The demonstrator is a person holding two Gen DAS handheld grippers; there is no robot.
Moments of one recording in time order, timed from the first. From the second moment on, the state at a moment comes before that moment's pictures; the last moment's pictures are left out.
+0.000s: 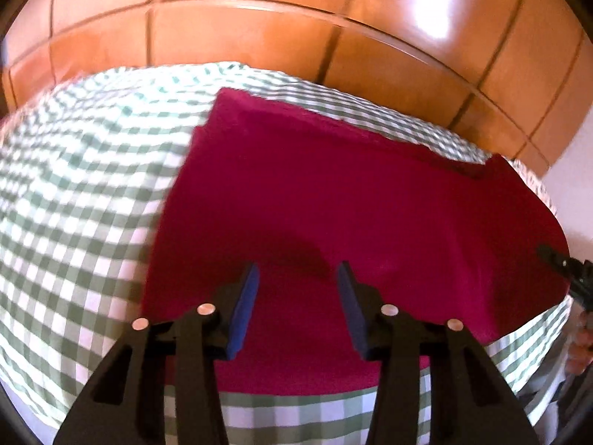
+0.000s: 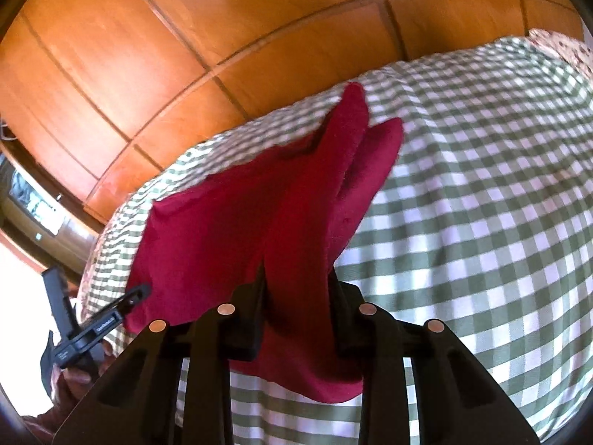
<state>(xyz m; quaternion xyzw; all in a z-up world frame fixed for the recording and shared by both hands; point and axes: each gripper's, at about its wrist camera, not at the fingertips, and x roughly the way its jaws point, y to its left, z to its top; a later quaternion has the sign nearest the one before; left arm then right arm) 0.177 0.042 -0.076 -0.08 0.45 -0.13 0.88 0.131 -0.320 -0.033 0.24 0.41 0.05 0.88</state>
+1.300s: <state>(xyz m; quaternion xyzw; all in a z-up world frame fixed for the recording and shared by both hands) 0.158 0.090 -0.062 -0.06 0.43 -0.09 0.90 0.121 -0.342 -0.070 0.18 0.45 -0.07 0.87</state>
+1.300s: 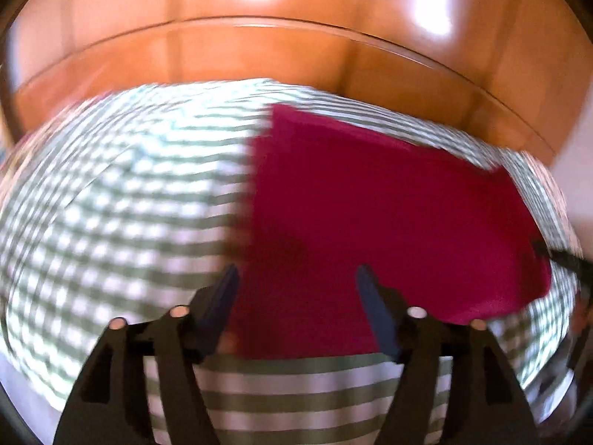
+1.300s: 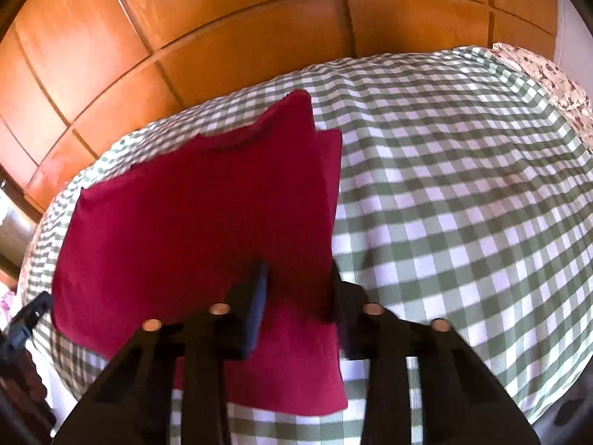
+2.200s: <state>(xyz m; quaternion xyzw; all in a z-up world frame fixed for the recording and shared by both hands) 0.133 0.130 -0.082 -0.08 0.46 -0.11 0.88 0.059 -0.331 -0.084 0.15 0.48 -0.06 0.86</state>
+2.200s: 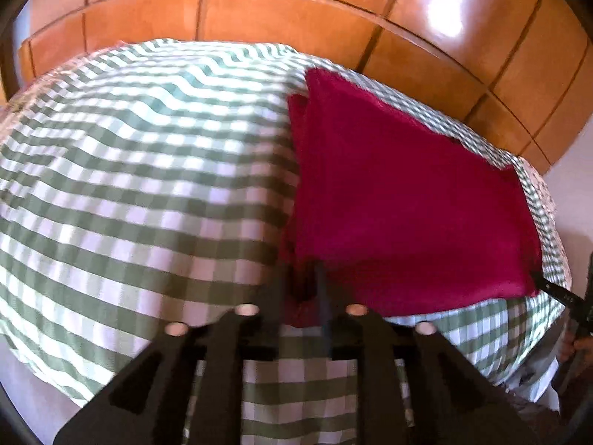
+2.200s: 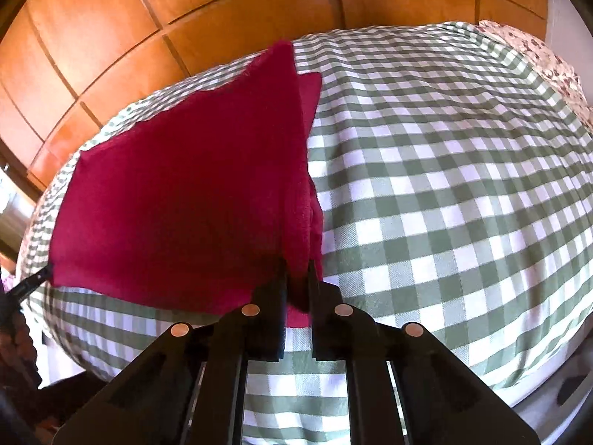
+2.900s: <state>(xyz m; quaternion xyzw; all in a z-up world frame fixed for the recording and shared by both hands) 0.130 0.041 -0.075 0.04 0.42 -0.11 0.90 0.096 -0.221 -0.086 0.09 0.48 0.09 0.87</state>
